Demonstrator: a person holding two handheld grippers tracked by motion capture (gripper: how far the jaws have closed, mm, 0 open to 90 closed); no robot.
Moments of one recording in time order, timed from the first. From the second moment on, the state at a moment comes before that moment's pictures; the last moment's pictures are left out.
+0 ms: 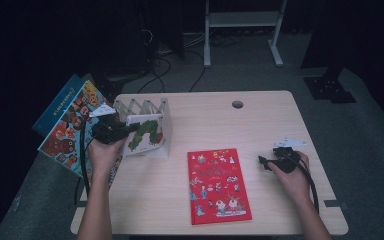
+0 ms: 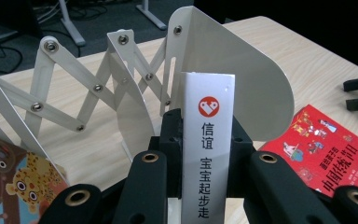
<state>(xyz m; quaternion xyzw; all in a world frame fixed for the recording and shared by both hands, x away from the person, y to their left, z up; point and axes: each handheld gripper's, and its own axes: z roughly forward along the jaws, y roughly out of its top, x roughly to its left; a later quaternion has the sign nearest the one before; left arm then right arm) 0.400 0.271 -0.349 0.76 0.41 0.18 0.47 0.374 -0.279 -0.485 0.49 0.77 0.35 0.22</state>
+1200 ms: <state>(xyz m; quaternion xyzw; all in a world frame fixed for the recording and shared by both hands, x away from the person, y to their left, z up) 0.384 0.250 -0.408 0.81 0.41 0.15 0.40 0.374 -0.279 -0.486 0.49 0.77 0.35 0.22</state>
